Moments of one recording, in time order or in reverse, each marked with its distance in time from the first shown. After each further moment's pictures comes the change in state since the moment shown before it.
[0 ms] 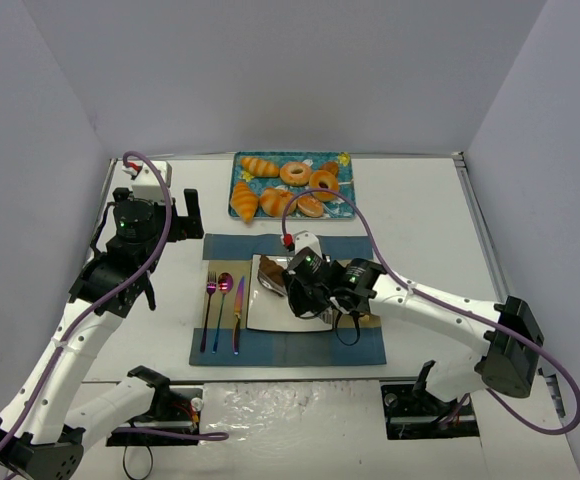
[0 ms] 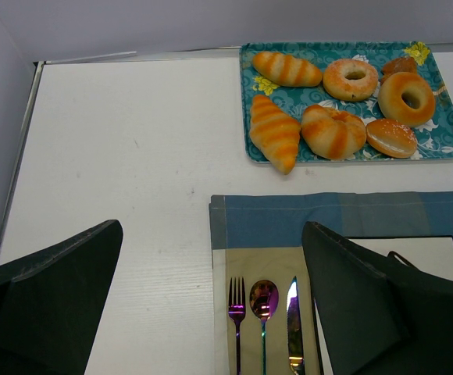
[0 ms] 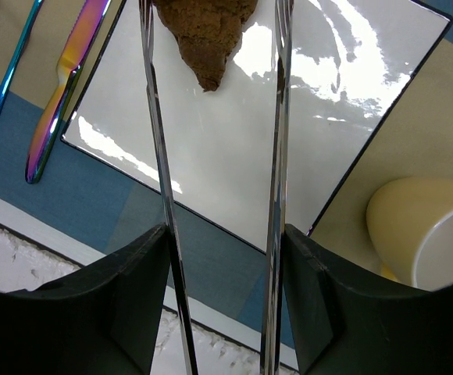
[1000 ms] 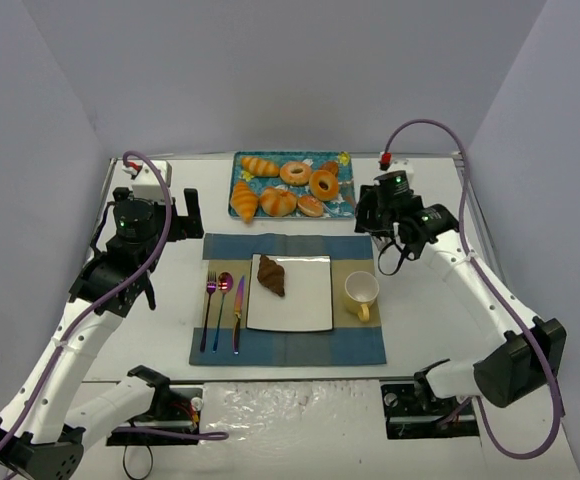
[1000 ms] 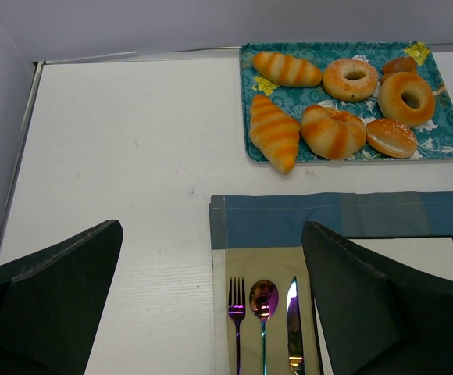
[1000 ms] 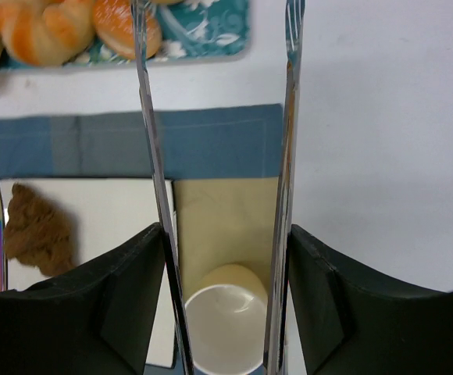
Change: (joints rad) left arm 0.000 0.000 0.000 0.000 0.000 0.000; right arm -0.539 -0.055 0.169 -0.032 0.014 -0.095
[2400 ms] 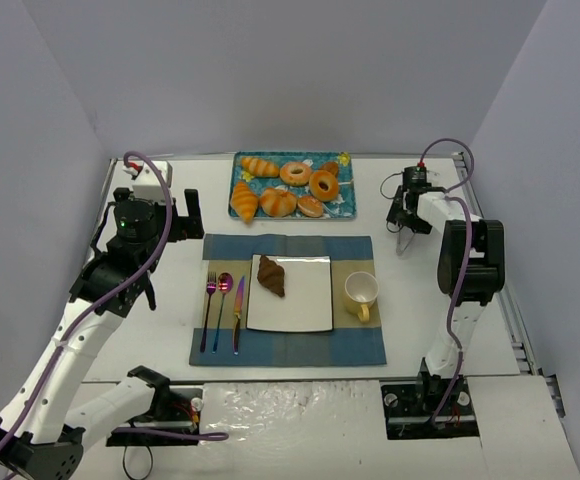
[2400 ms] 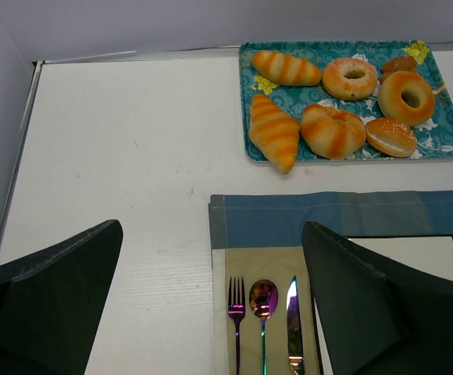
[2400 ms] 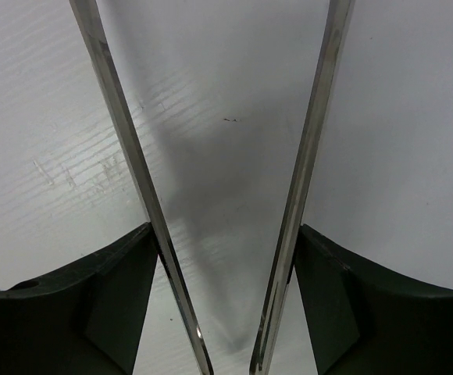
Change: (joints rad) left arm -0.005 0.002 0.000 0.000 0.000 0.000; right arm -0.477 0.678 0.153 0.279 0.018 -0.023
